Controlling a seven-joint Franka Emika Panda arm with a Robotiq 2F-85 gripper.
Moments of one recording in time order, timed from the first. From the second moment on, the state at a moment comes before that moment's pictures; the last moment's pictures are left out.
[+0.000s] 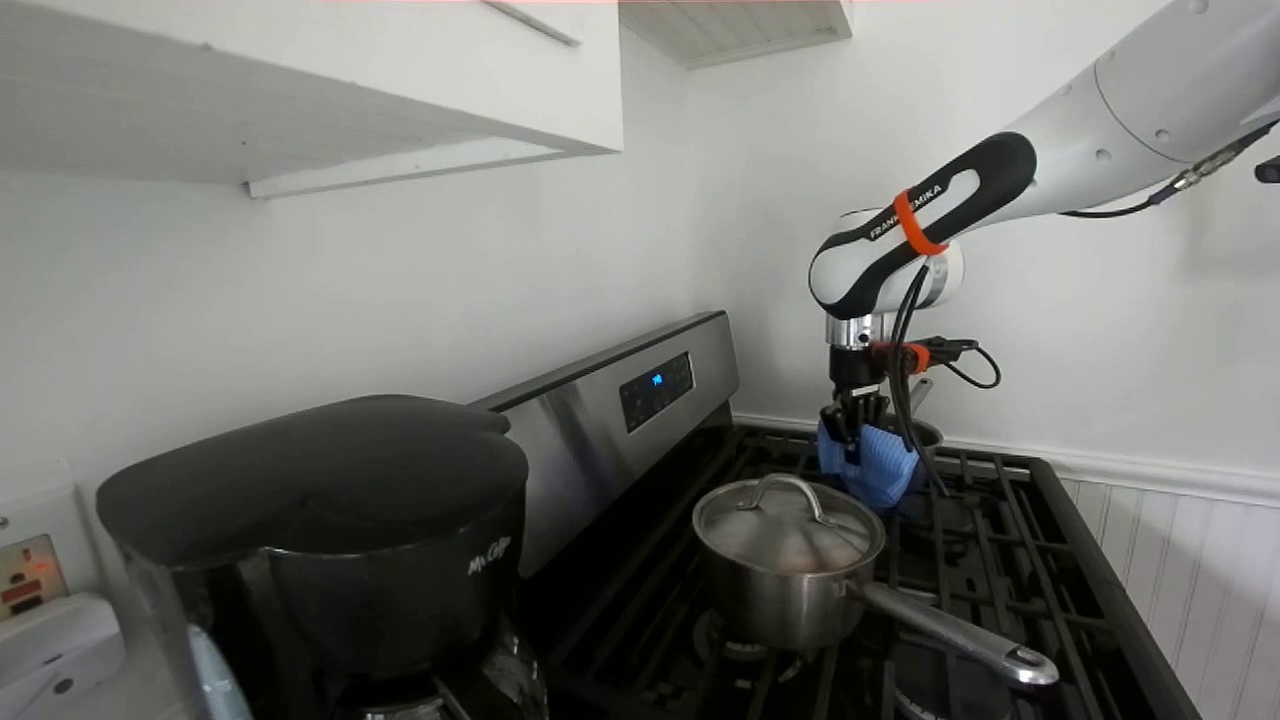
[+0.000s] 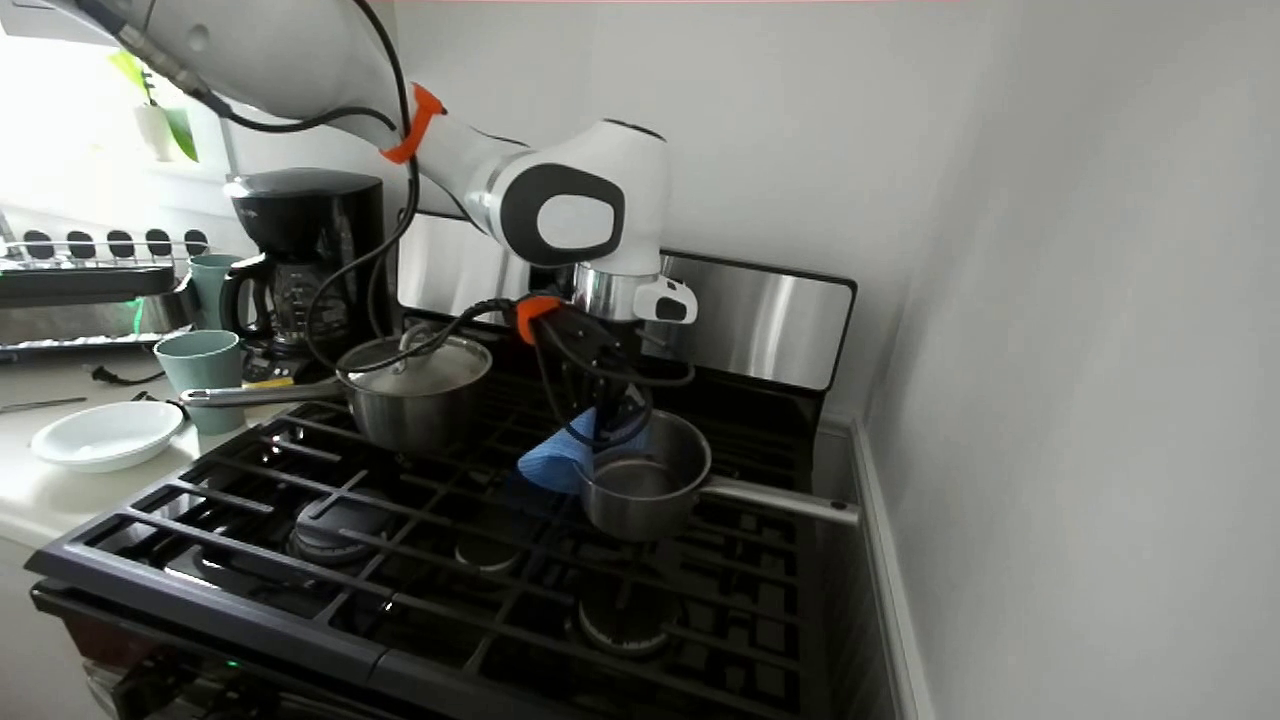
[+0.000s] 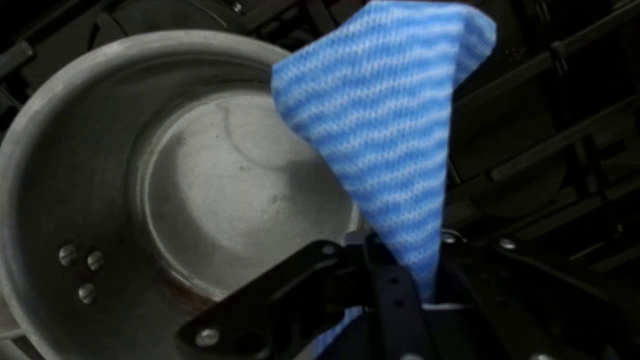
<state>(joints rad) -0.41 0.61 -0.18 -1.49 0.09 2.08 -0.24</state>
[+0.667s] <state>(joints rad) -0.41 0.63 -0.16 -1.43 0.09 2.08 -0.24</state>
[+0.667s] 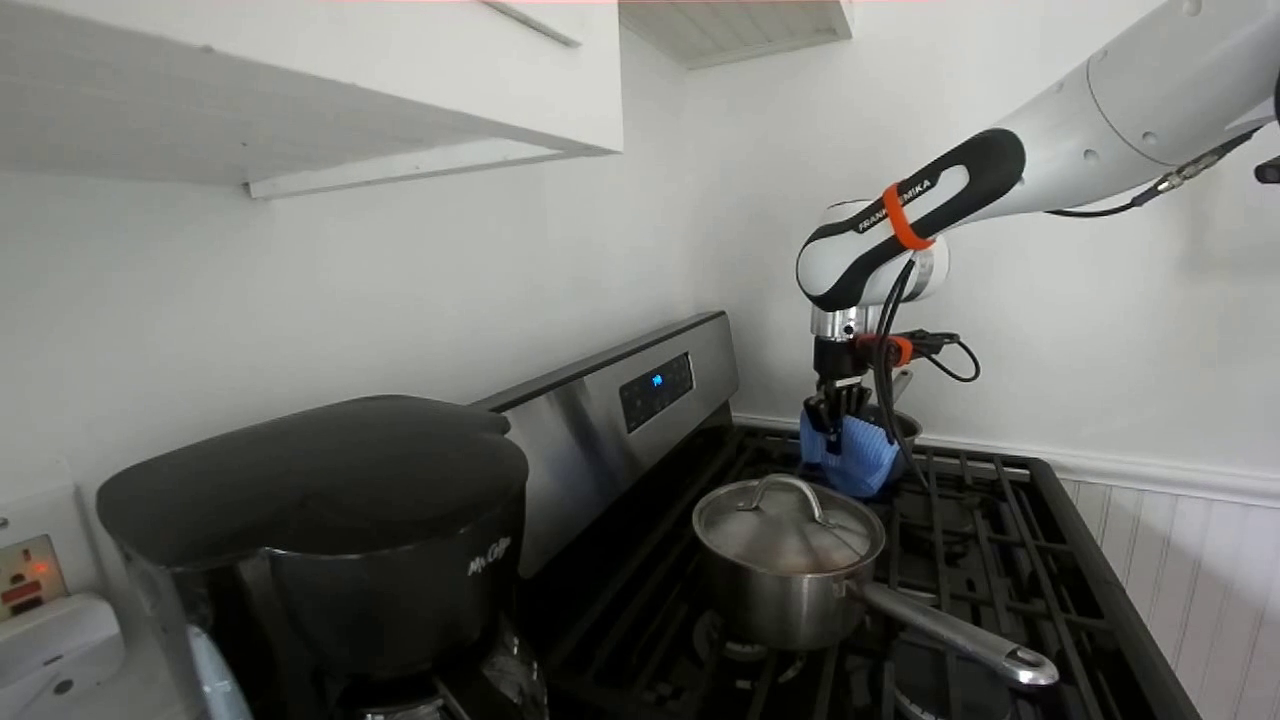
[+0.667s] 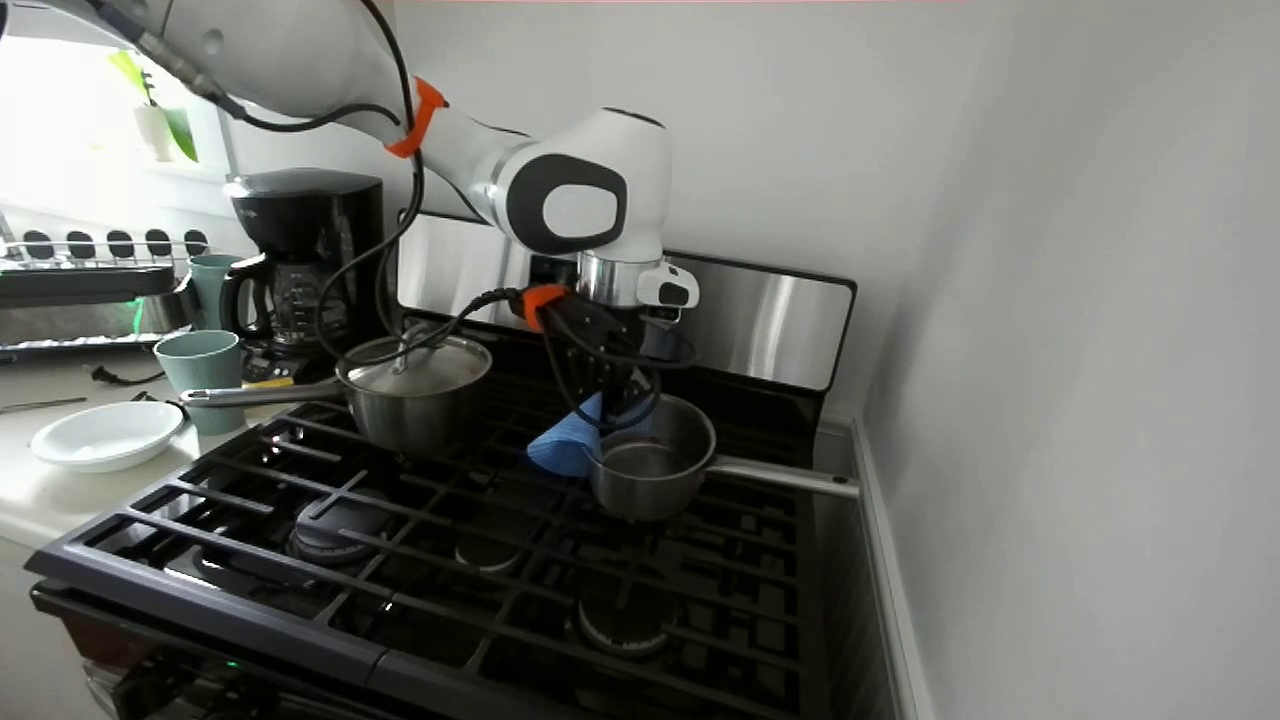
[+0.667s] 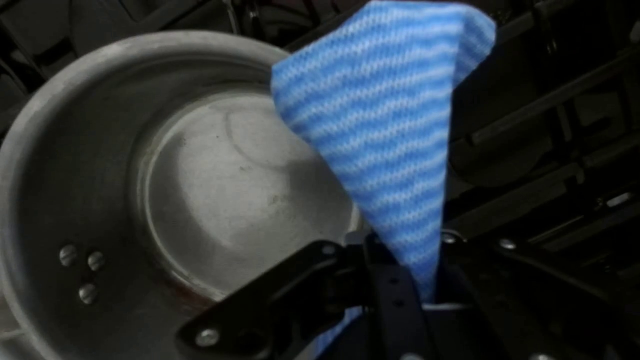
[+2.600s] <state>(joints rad) -0.41 1.00 -0.11 -0.87 0.03 1.83 -0.43</state>
